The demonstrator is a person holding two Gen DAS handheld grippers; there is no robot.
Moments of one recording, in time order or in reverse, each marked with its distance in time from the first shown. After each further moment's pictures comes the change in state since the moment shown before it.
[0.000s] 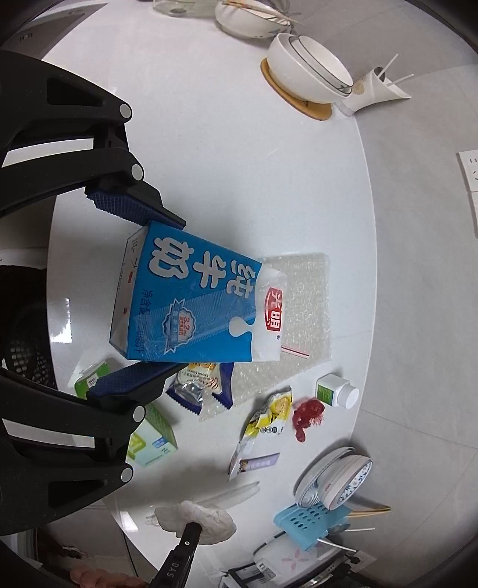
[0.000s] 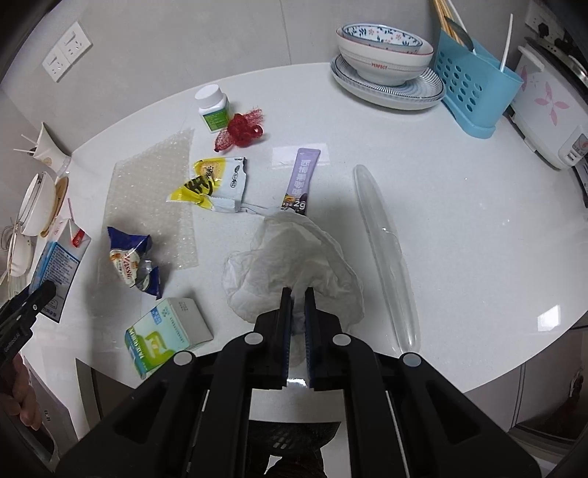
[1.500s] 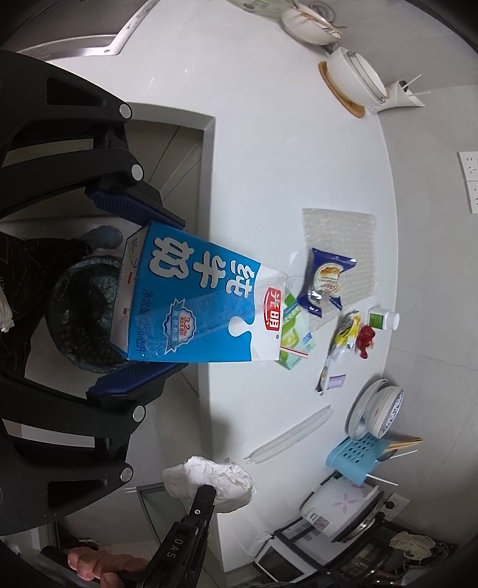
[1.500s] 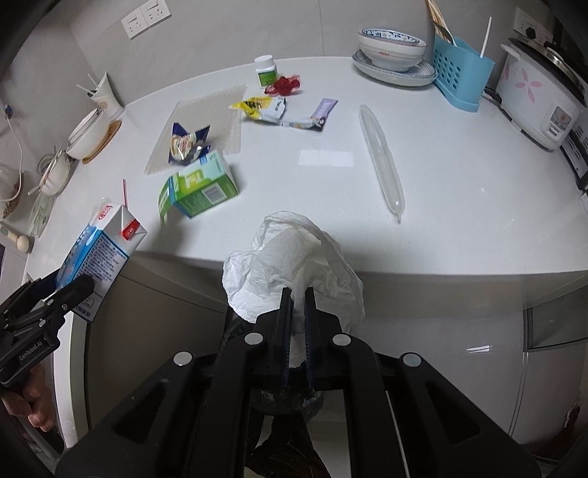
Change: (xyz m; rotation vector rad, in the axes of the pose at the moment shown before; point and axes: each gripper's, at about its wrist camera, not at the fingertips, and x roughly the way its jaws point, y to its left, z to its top) left arm -0.072 -0.074 -0.176 0.010 -0.032 -0.082; right arm -0.060 -0.022 -0.165 -0.137 -0.055 0.072
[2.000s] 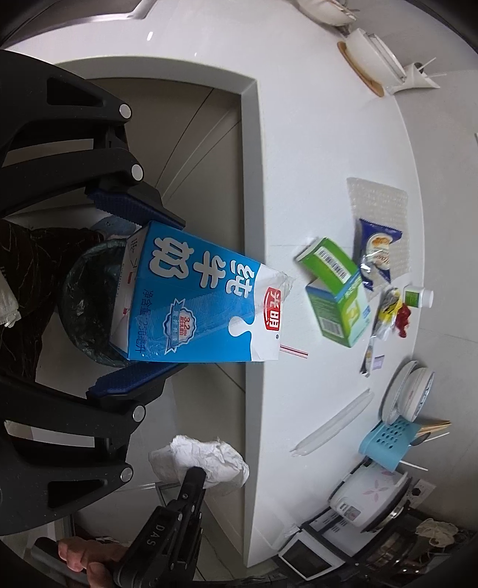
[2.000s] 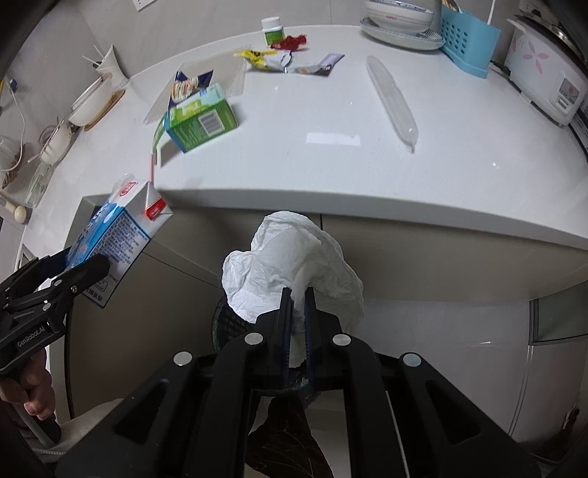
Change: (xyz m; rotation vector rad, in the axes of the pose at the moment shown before) left arm 0.037 -0.022 -0.048 0.034 0.045 -0.043; right arm 0.038 -0.002 -0.059 -0.029 0.052 0.017
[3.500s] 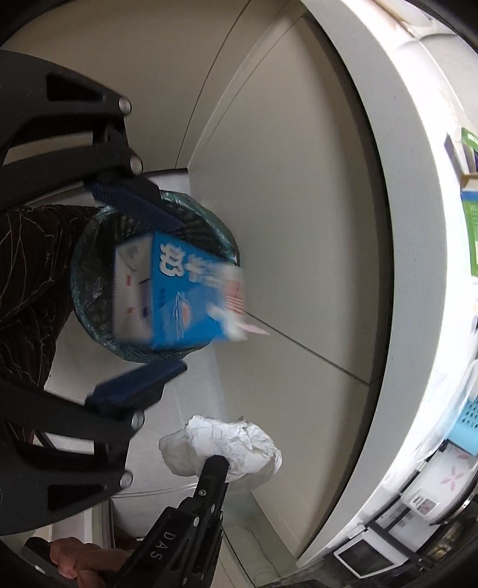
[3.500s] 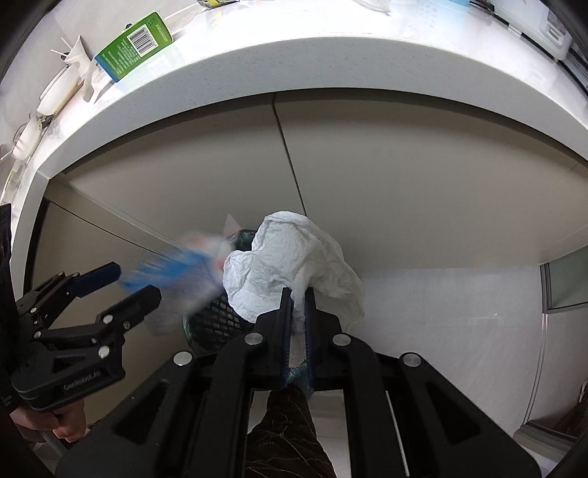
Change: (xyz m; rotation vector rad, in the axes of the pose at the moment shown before) left arm 0.117 -0.022 -0.052 0.089 0.140 -0.071; right arm 0.098 -0.024 -0.058 0.090 0.058 -0.015
